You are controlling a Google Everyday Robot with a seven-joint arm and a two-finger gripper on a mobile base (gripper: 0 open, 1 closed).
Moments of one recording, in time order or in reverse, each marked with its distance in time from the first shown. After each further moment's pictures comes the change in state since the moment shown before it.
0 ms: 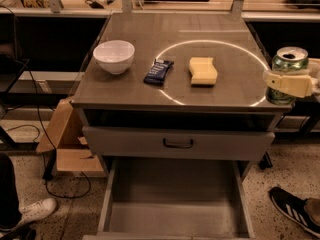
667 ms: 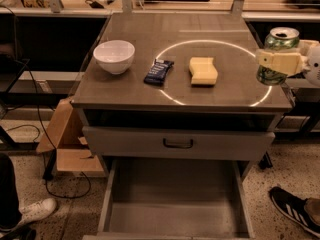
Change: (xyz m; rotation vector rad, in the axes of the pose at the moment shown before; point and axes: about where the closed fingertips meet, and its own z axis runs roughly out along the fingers) arm -0.027 -0.018 0.036 -0.018 -0.048 0.050
